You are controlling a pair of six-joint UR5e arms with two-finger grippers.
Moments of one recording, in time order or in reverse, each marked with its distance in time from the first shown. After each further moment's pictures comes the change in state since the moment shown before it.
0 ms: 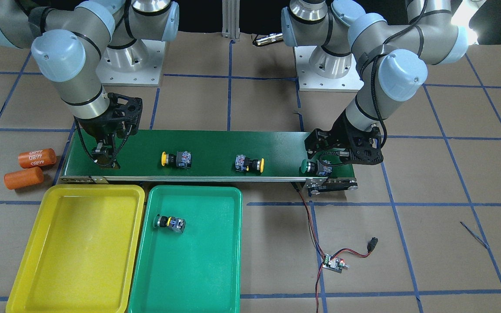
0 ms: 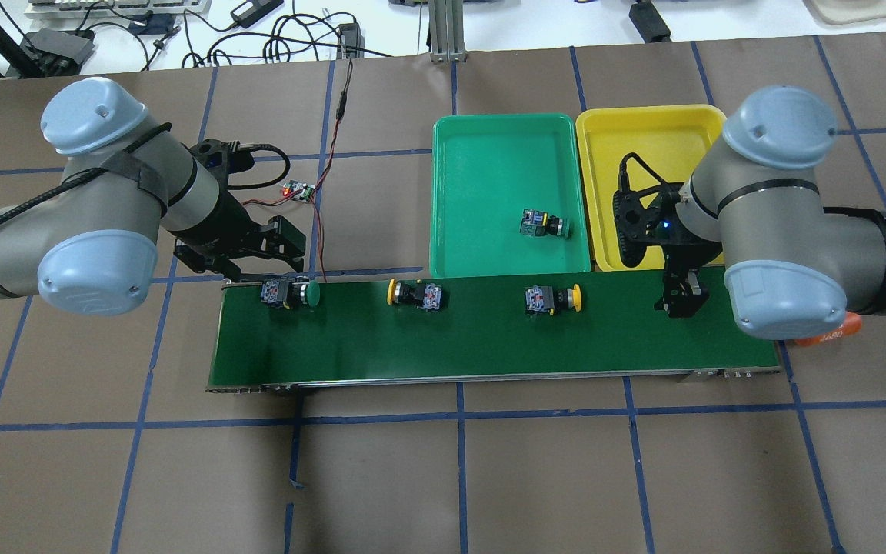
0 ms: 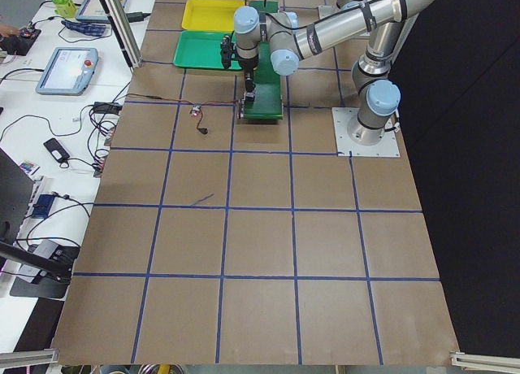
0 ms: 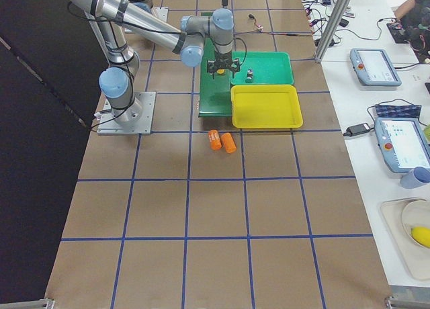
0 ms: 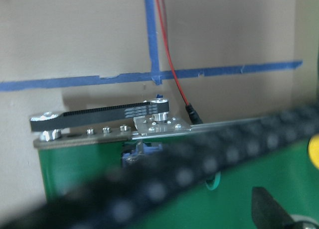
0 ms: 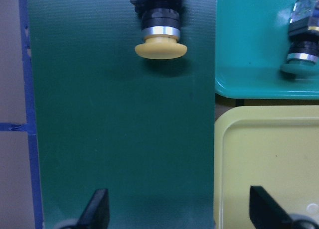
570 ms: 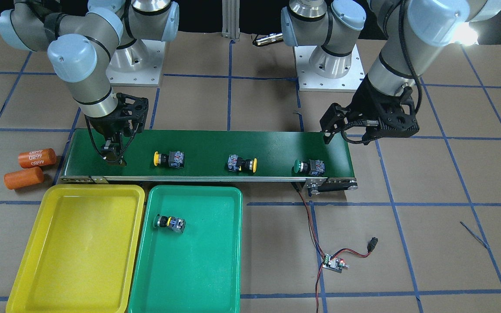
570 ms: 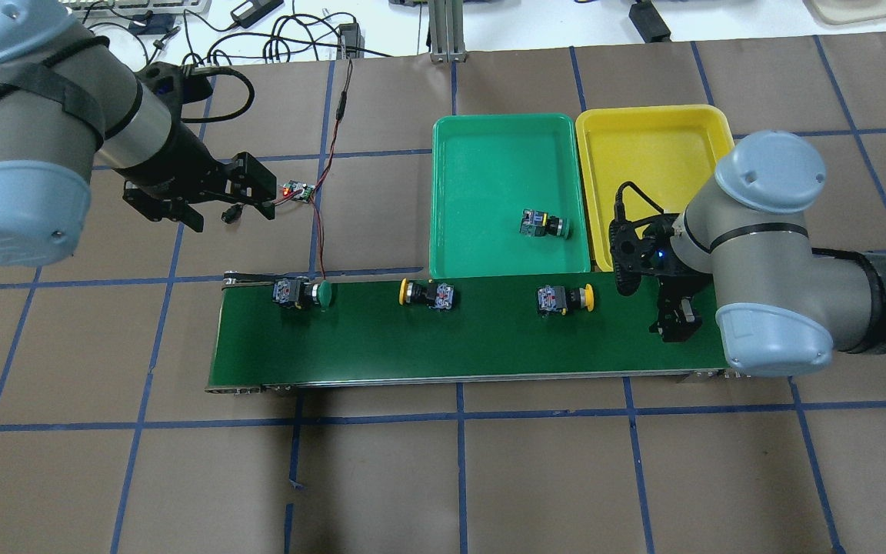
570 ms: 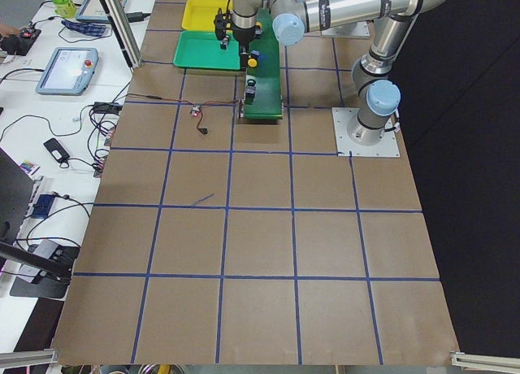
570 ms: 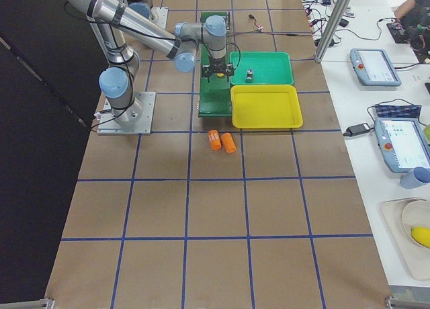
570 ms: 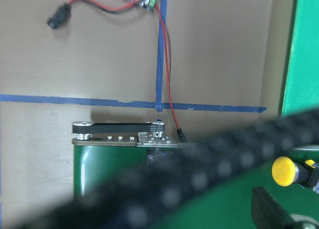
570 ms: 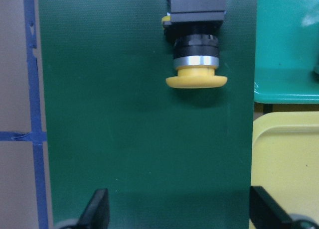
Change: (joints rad) left arm -0.009 0.080 0.210 -0.213 0.052 0.003; right arm -0.001 -0.005 0.087 -0.096 0.007 0.000
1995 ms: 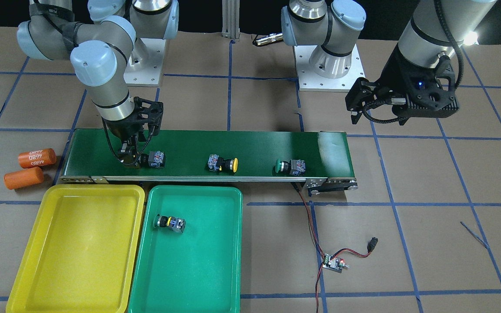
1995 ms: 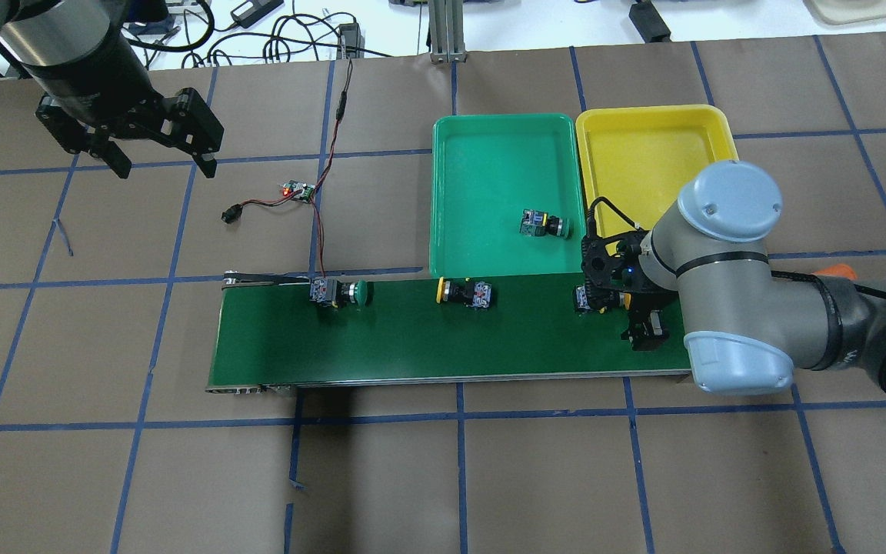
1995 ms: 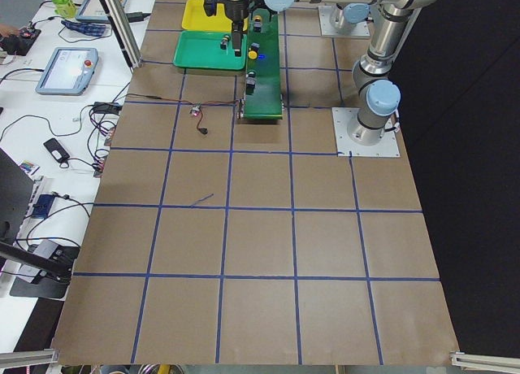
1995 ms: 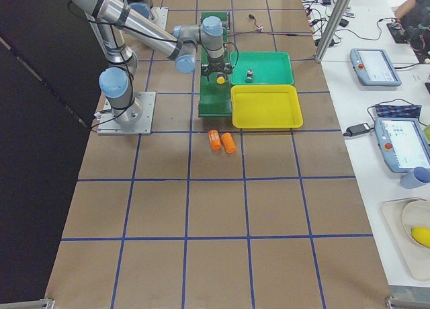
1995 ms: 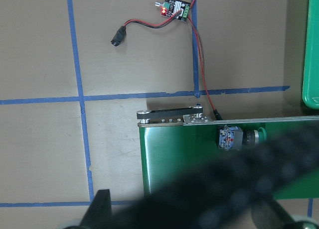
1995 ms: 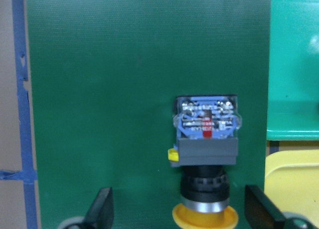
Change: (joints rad) left arm -0.013 -0.064 0.246 -0.264 0.137 0.069; right arm 0.063 0.041 0.023 -0.078 0.009 0.062
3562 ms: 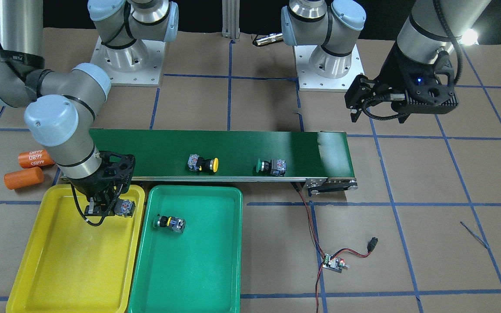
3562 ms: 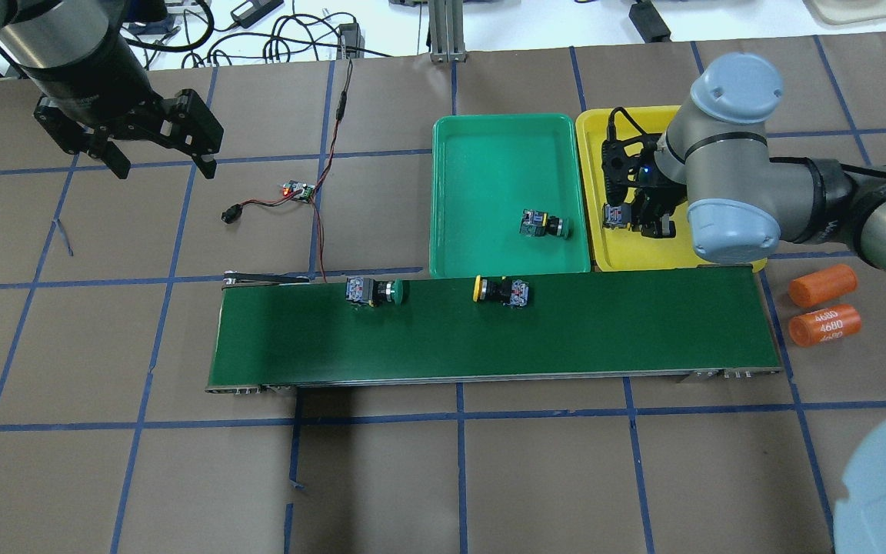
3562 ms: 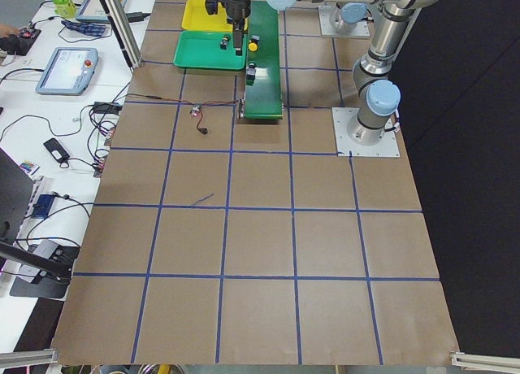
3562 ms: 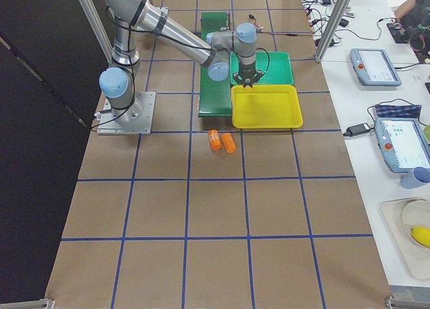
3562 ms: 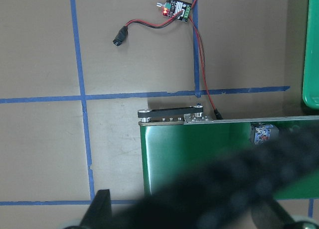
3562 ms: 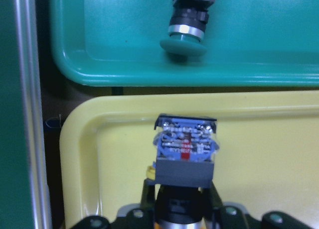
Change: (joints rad) left arm -0.003 0.012 -0.007 0.008 0.001 0.001; right arm -0.087 0.288 -0.318 -0.020 -0.009 -0.070
